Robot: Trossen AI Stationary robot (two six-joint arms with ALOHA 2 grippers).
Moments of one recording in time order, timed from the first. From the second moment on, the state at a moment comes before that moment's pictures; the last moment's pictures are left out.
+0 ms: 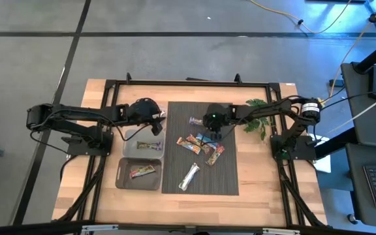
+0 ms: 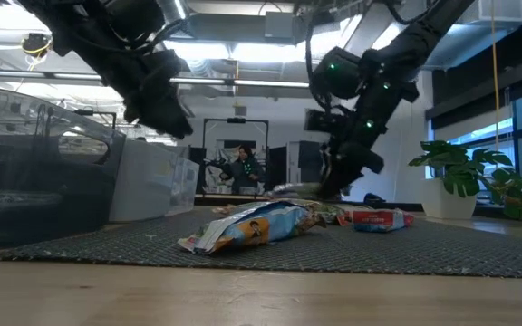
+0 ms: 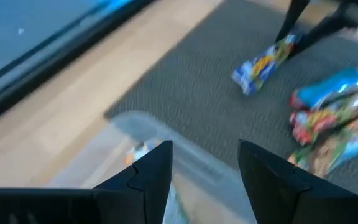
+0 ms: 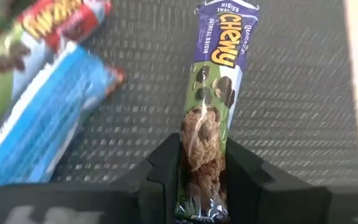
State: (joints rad) left arm 0.23 1.12 0.58 -0.12 -0.27 -0.29; right arm -0.24 1.71 0.88 -0.15 0.05 -0.31
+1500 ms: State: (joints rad) left arm 0.16 1.31 0.58 0.75 -0.07 0.15; right arm -0.24 1.54 0.91 0.44 -0.24 -0.40
